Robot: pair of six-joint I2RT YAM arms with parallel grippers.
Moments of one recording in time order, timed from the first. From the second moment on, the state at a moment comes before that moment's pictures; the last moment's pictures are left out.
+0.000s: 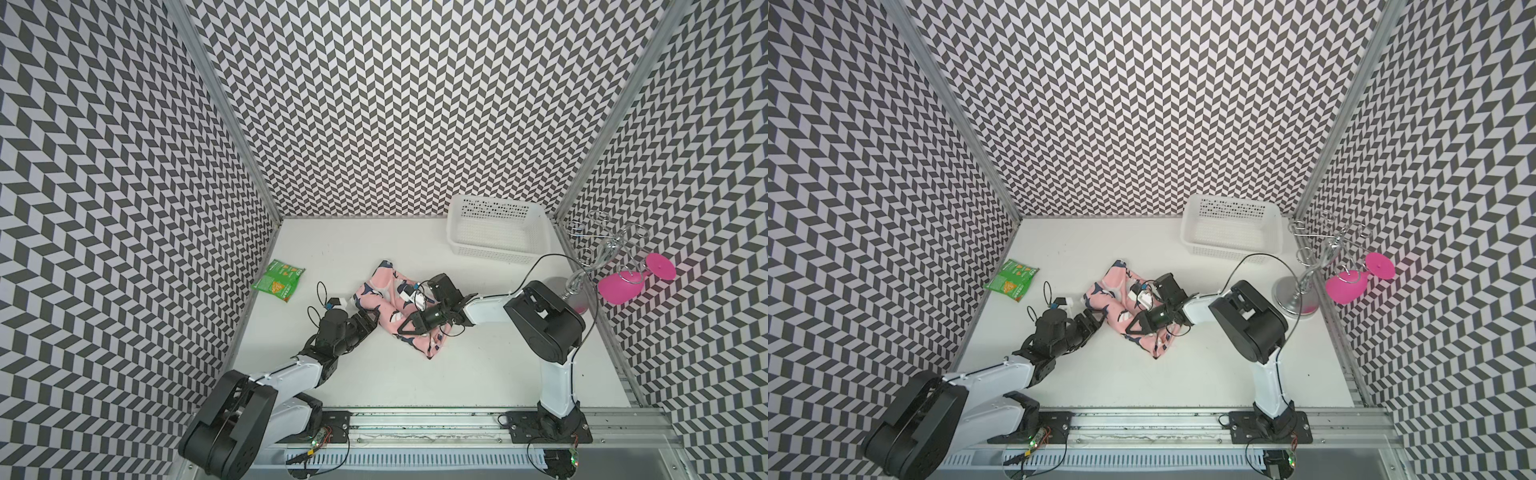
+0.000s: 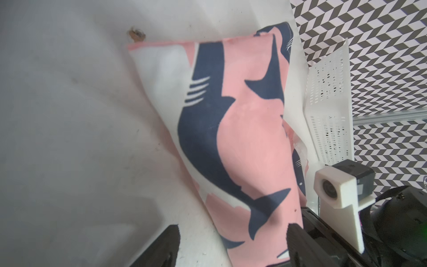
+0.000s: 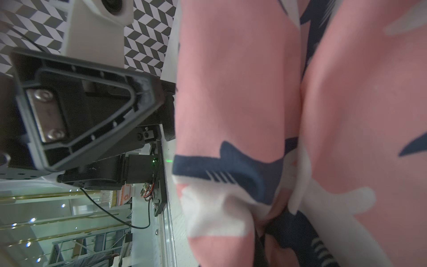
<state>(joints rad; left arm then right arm) -0.40 1.22 0.19 0.50 0.18 -1.07 0.69 2.00 0.99 0.15 -0.89 0.39</state>
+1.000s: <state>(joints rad) -0.43 1.54 0.47 0.46 0.21 -1.05 0.75 1.78 0.99 -0.09 -0.44 0.26</state>
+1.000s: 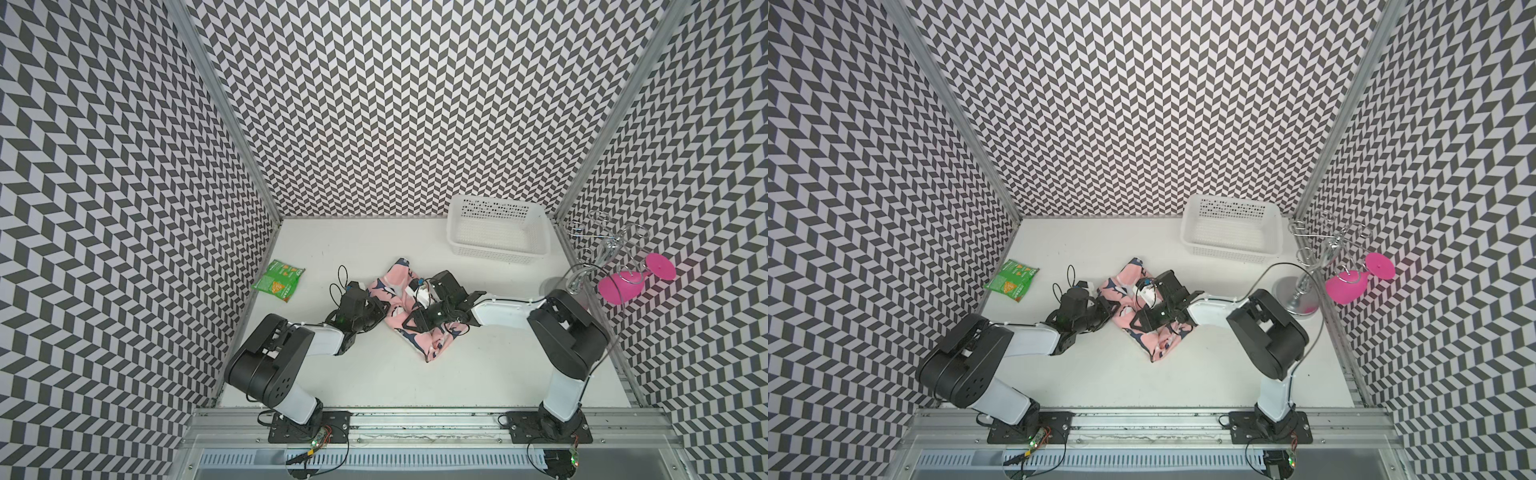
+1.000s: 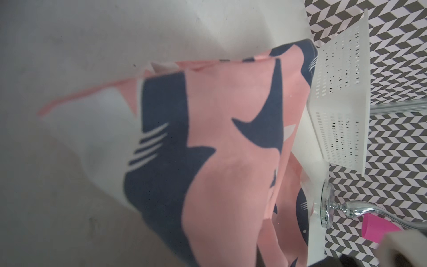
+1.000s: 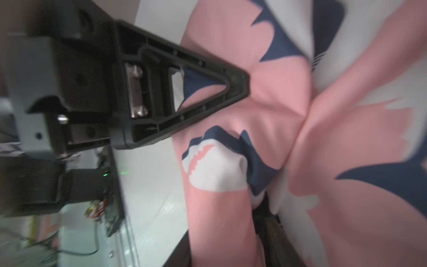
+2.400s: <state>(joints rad) -0.39 1.16 0.57 0.01 0.12 -0.92 0.88 1.85 1.07 -0.19 -0.22 0.16</state>
